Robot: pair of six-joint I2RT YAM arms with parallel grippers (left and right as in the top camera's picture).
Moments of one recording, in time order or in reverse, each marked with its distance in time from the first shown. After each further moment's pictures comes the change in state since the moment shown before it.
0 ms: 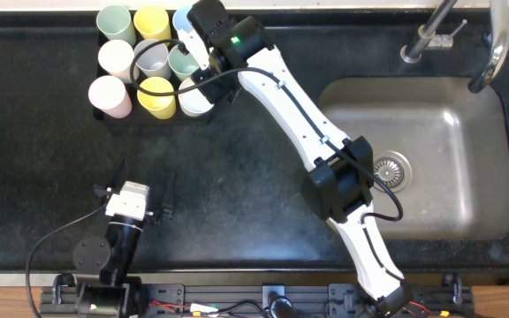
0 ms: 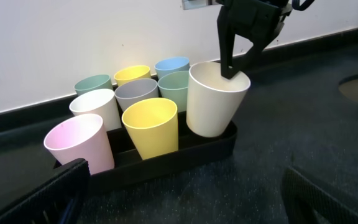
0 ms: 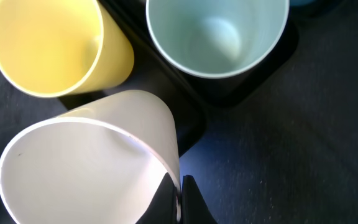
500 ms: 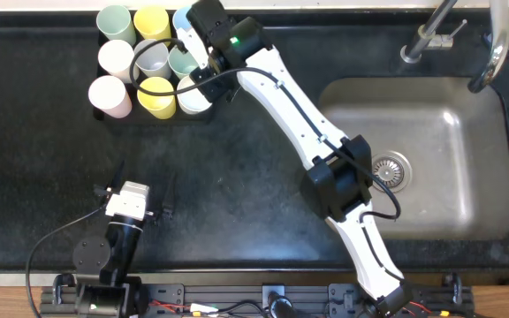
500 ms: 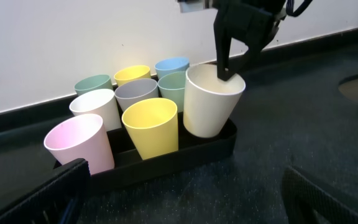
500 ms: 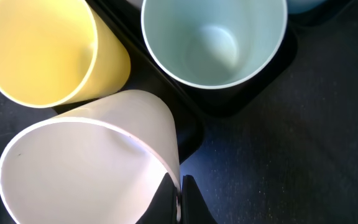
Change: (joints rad) left arm 0.000 0.000 0.000 0.000 0.000 0.000; right arm 0.000 0.018 0.000 0.023 0.002 0.000
